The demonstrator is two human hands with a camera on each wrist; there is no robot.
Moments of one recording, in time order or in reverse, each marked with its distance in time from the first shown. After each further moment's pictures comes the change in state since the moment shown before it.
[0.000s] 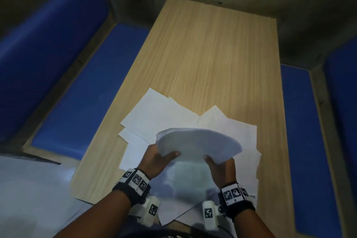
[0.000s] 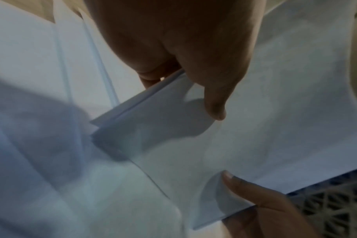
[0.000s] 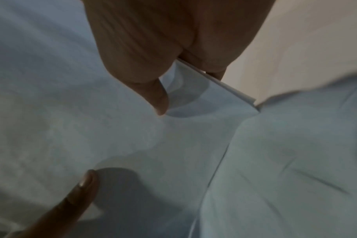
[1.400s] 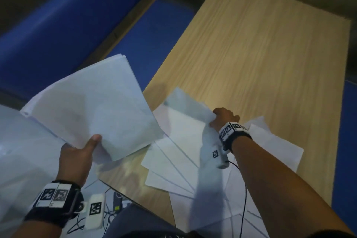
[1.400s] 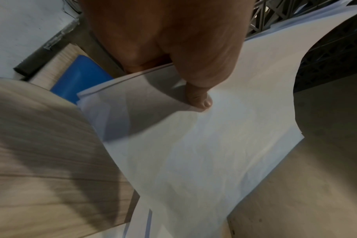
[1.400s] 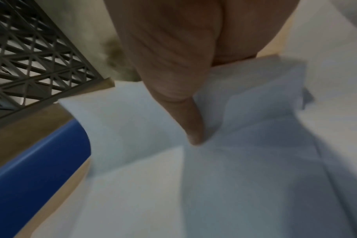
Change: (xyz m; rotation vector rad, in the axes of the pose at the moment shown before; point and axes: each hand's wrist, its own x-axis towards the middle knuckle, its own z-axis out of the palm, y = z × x) left_hand -0.060 -0.046 -0.207 -0.160 0.870 -0.275; right_hand 0.161 -0.092 0.149 -1.144 -0.427 -0.062
